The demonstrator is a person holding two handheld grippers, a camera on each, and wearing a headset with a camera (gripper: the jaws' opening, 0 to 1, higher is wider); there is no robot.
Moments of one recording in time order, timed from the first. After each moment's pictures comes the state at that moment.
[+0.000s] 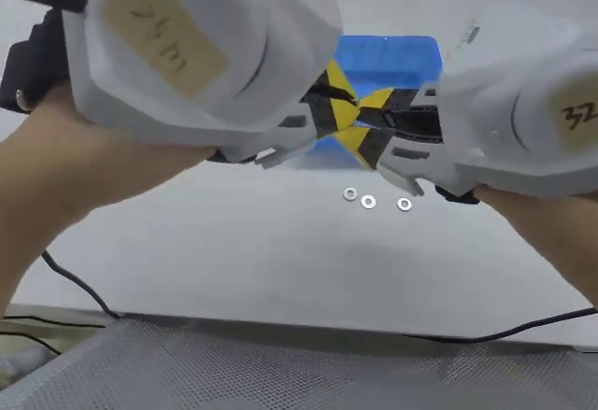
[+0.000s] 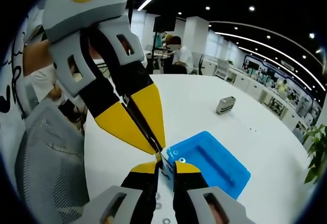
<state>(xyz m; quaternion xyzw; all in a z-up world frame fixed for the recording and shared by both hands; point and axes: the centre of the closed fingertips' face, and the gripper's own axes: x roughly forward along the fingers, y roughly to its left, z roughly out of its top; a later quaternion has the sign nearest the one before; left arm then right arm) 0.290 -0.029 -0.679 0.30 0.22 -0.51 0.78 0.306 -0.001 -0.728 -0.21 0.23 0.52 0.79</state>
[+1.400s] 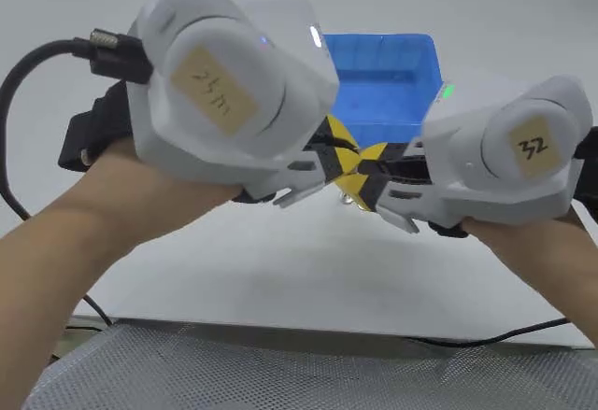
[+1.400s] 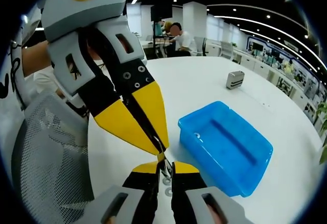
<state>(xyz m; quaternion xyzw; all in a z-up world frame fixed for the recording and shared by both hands) 0.285 -0.039 -0.724 0.23 0.27 -0.52 0.77 0.293 -0.010 -0.779 -0.20 0.29 0.53 0.77</state>
